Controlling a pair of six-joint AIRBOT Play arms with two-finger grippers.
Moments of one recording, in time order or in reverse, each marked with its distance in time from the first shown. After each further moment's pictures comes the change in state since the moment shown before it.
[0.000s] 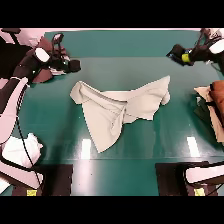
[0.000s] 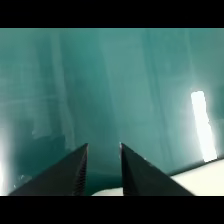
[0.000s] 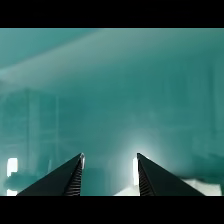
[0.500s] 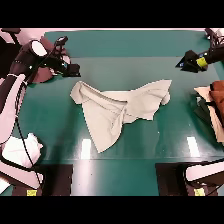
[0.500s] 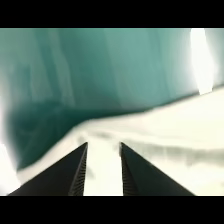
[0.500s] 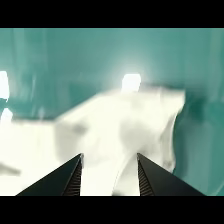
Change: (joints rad) left arm 0.000 0.000 0.059 0.026 -0.338 0.008; right arm -0.125 -0.024 0.102 0.008 0.517 -0.084
